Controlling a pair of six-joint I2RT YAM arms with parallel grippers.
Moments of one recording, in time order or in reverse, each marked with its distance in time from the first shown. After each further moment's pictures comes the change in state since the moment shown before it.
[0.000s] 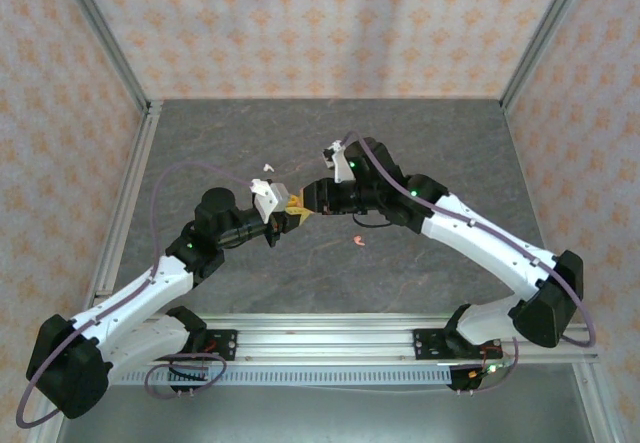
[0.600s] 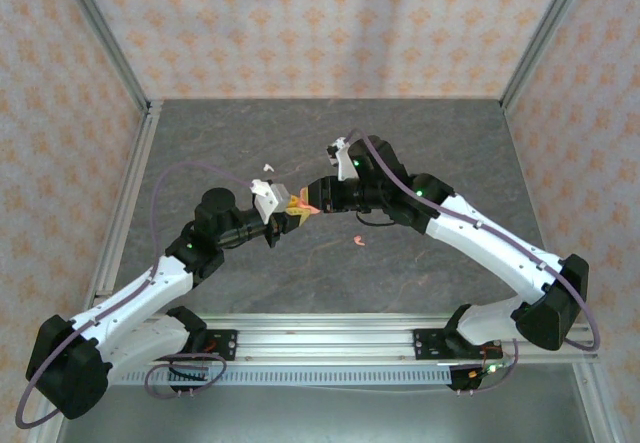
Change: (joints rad) left arm -0.001 -0.004 0.000 -0.003 0.000 0.008; right arm -0.002 -0.025 0.014 -0.023 0.040 -0.037
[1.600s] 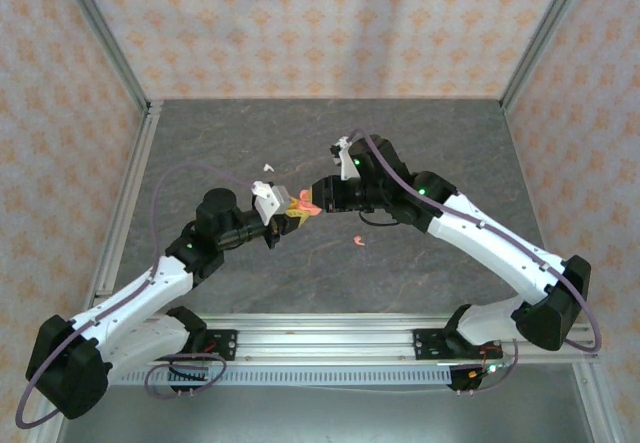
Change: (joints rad) left arm 0.000 0.000 -0.001 -0.038 -0.008 0.035; right arm 0.000 -0.001 0.032 -0.070 0.042 -0.005
